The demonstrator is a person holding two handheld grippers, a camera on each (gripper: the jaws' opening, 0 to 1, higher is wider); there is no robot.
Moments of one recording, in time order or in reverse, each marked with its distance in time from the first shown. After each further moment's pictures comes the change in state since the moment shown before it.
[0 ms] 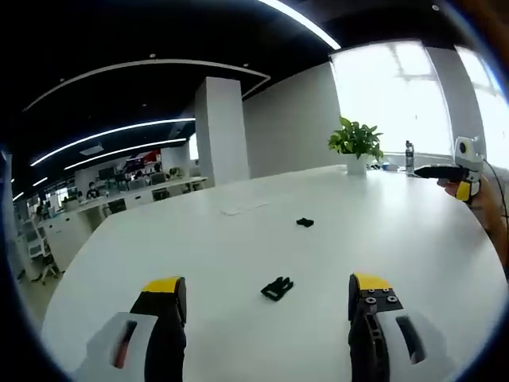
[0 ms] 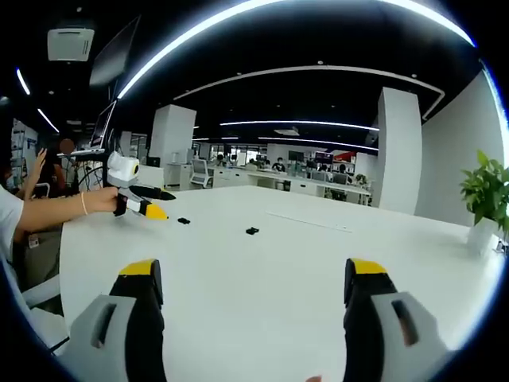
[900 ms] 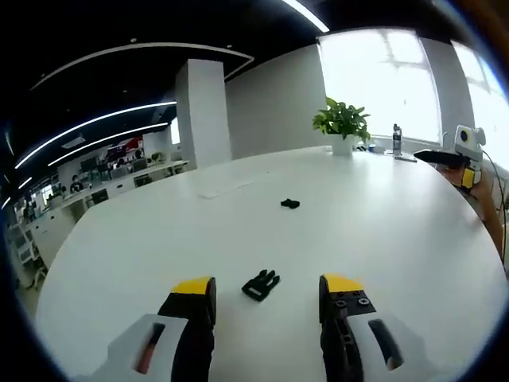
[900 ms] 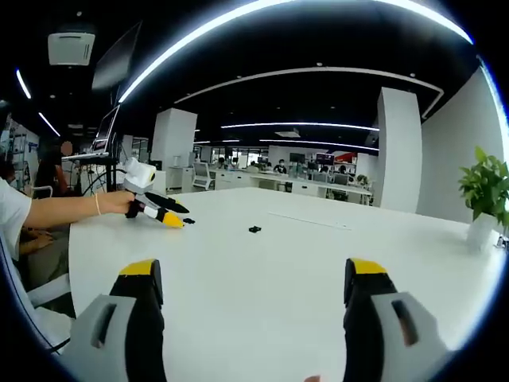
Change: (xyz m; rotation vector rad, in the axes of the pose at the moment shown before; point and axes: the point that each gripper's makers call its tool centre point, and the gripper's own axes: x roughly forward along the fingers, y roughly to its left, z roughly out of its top) left arm 0.020 -0.014 -0.015 0.030 0.098 -0.093; right arm -0.018 0.001 -0.001 0.015 -0.017 0.007
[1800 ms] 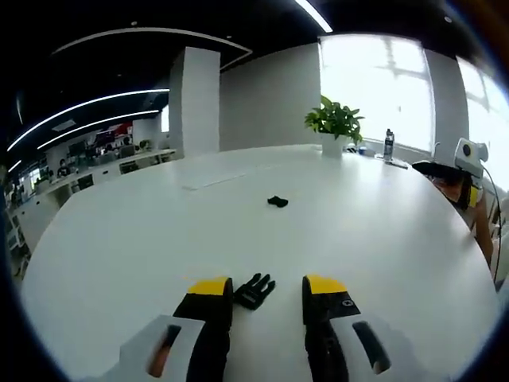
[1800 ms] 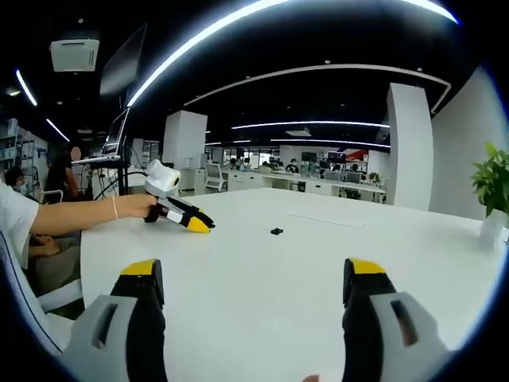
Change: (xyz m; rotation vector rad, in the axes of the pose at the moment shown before) left arm 0.015 -0.018 -0.001 -0.059 0.036 -0.082; right arm 0.012 0.036 0.004 0.017 -0.001 0.075
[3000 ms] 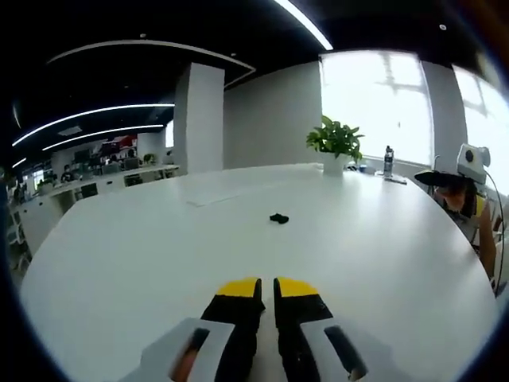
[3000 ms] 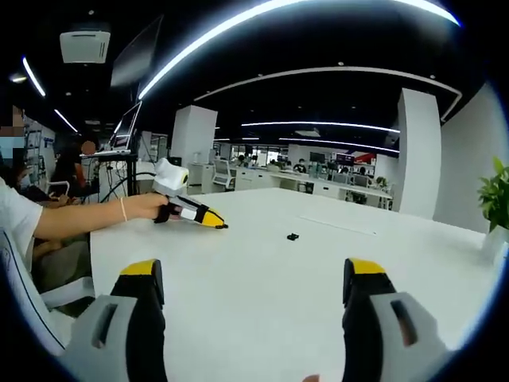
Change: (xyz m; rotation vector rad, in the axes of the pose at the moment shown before) left arm -0.018 0.011 0.014 -0.021 -0.111 0.009; right arm 0.003 0.028 0.013 -0.045 0.014 0.031
